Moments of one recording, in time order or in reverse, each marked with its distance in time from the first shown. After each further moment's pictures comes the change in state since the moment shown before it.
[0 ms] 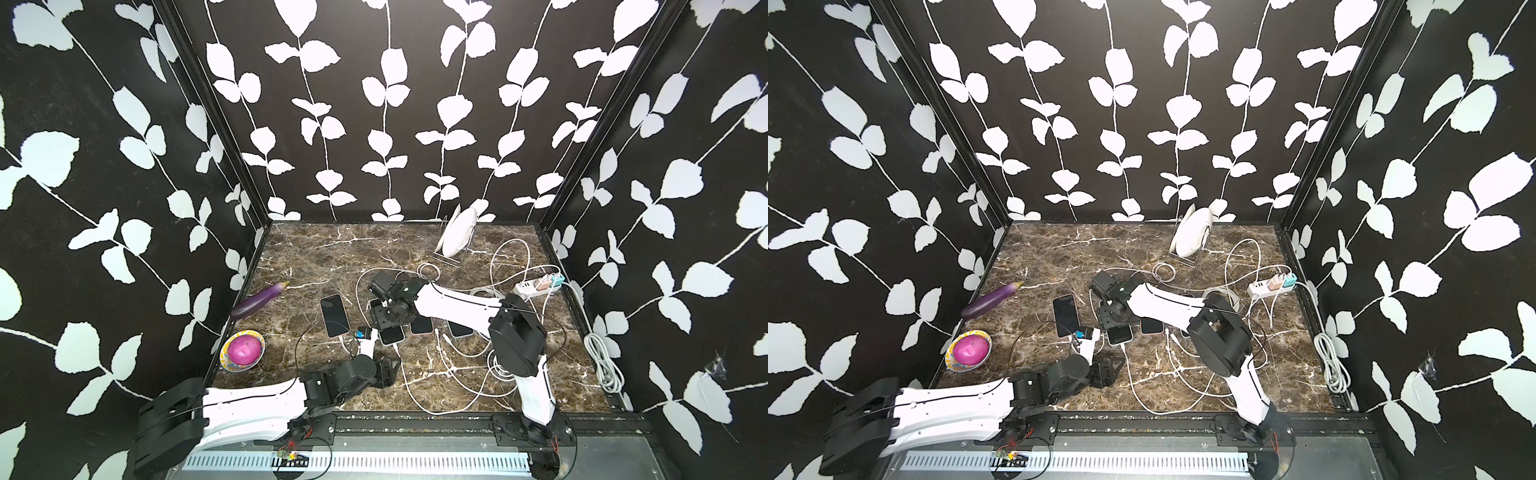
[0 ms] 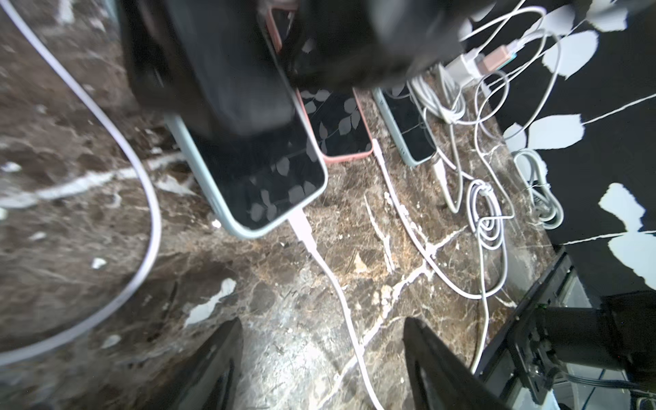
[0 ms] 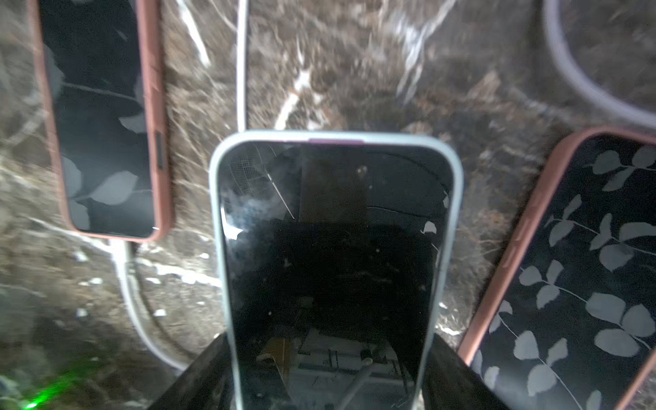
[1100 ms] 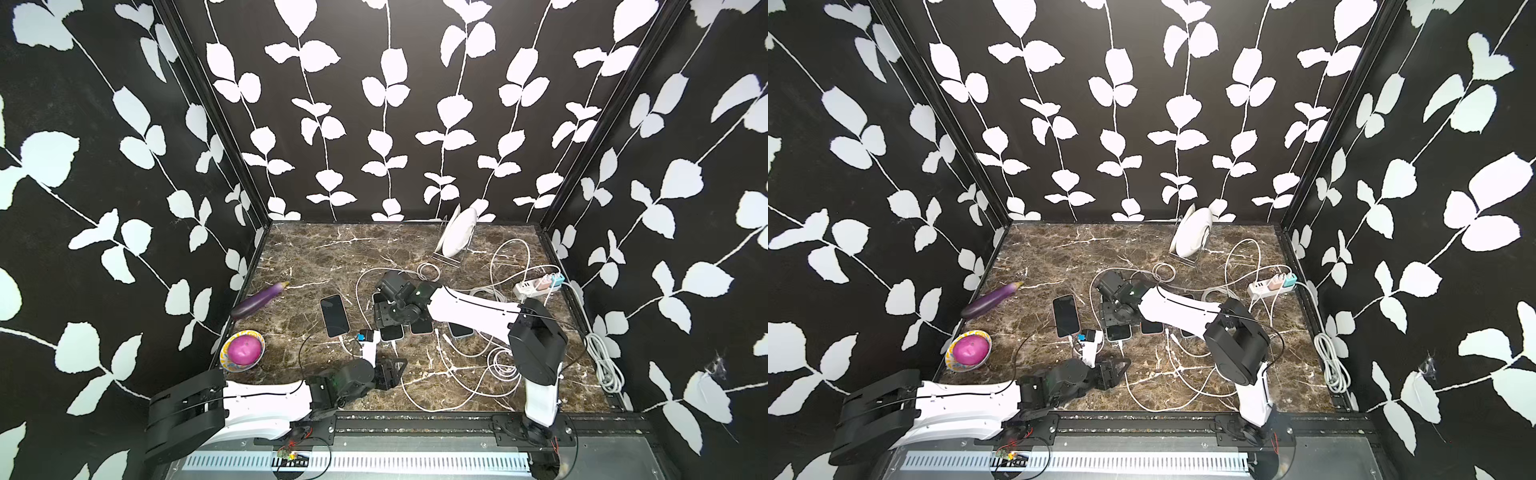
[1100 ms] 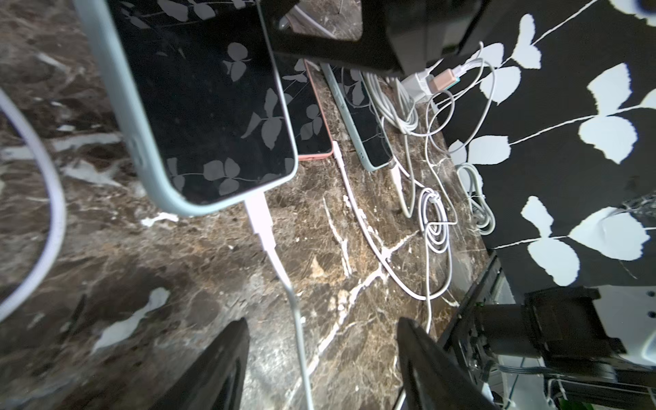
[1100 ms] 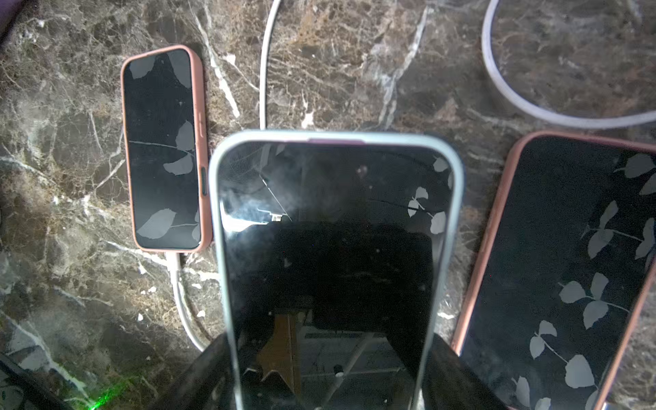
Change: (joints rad) left arm -0.021 0.058 -0.077 0.283 0.048 -0.055; right arm -0.003 -0.127 -0.143 0.124 0.013 0.085
